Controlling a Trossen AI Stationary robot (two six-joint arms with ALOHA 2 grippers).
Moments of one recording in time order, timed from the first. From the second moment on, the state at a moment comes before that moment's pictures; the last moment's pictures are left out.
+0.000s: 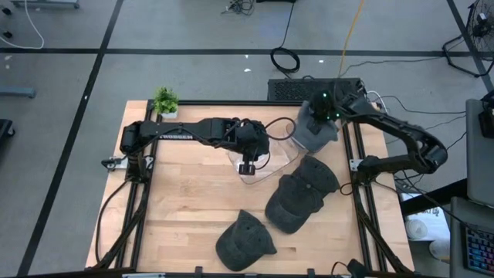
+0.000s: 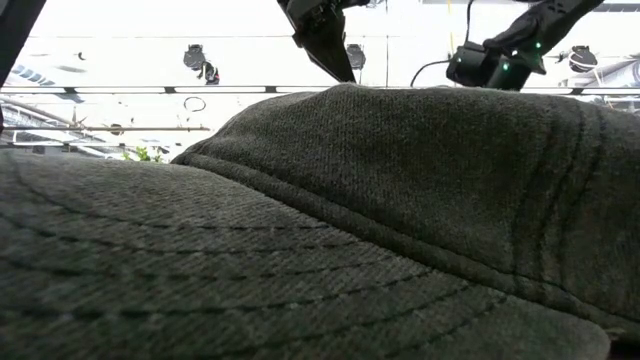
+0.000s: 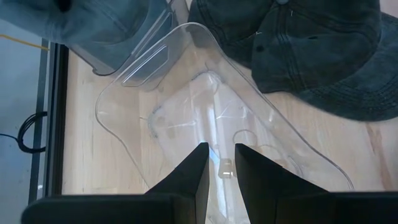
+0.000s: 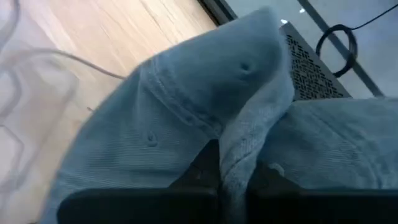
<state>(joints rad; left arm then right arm) 0.05 1.90 1.83 -0.87 -0.11 0.25 -0.86 1.24 0.84 -0.54 0.00 -0.27</state>
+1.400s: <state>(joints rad) 0.06 1.90 1.83 -0.87 -0.11 0.26 -0.63 0.93 0.79 -0.92 0.19 0.13</state>
